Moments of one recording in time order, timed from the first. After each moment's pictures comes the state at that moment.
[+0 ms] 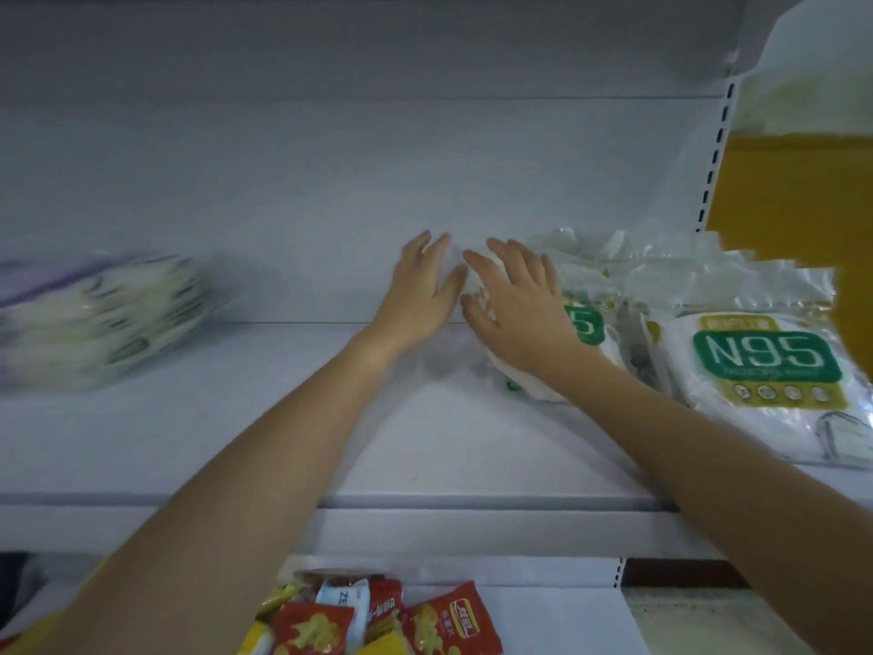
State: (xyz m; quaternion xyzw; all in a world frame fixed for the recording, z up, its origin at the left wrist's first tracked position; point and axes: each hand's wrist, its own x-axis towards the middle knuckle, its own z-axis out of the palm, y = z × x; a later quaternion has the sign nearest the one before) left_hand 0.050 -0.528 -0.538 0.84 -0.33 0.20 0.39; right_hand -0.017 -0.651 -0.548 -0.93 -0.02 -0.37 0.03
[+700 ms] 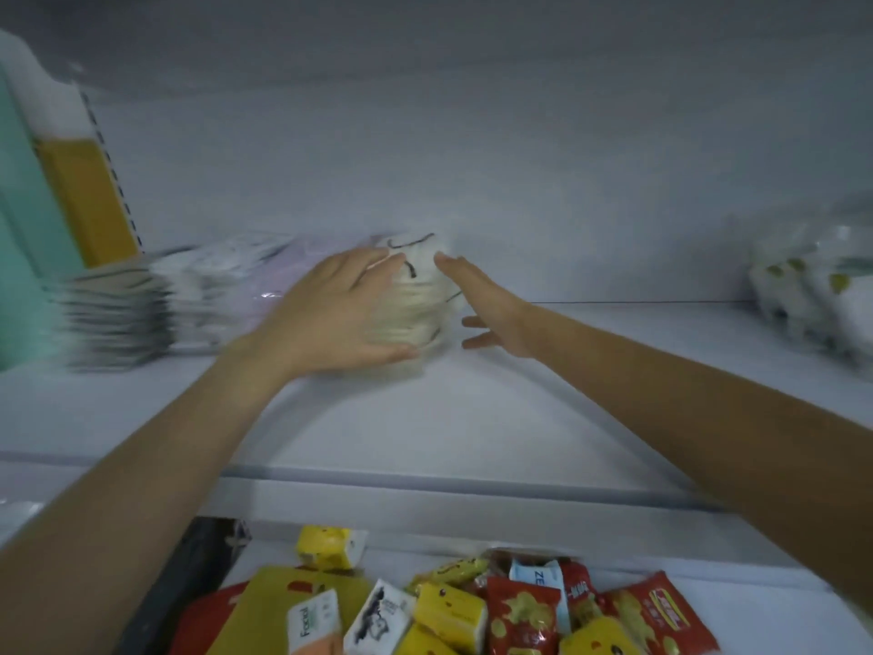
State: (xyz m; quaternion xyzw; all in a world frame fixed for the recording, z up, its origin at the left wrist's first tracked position) left_hand 0.111 -0.144 -0.538 0.90 -0.33 0.28 0.02; right_hand 0.123 -0.339 -0.551 -0.81 -0.01 -0.01 0.59
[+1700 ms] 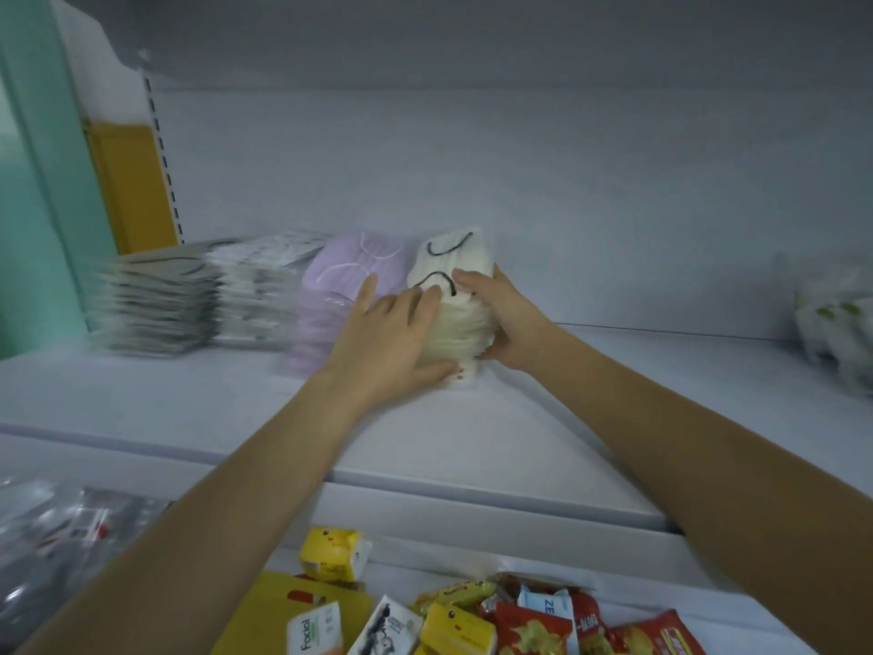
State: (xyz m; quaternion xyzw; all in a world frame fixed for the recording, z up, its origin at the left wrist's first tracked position) left_hand 0.132 -0.136 -0.576 0.90 -0.26 0.35 -0.06; right_hand 0.156 -0.298 -0.557 -0.66 -0.04 -0.02 0.75
